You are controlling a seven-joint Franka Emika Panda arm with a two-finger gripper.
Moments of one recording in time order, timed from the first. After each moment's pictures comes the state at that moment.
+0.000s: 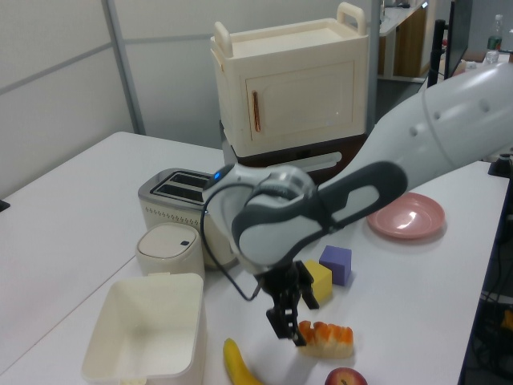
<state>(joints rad) 0.34 0.28 -0.09 -1.86 0.00 1.71 0.04</state>
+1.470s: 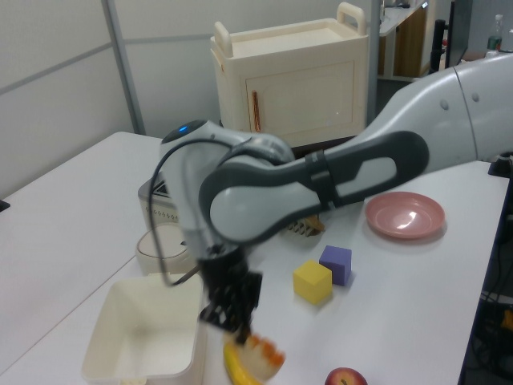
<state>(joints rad) 0.54 0.24 -0.10 -1.64 0.15 1.73 0.48</state>
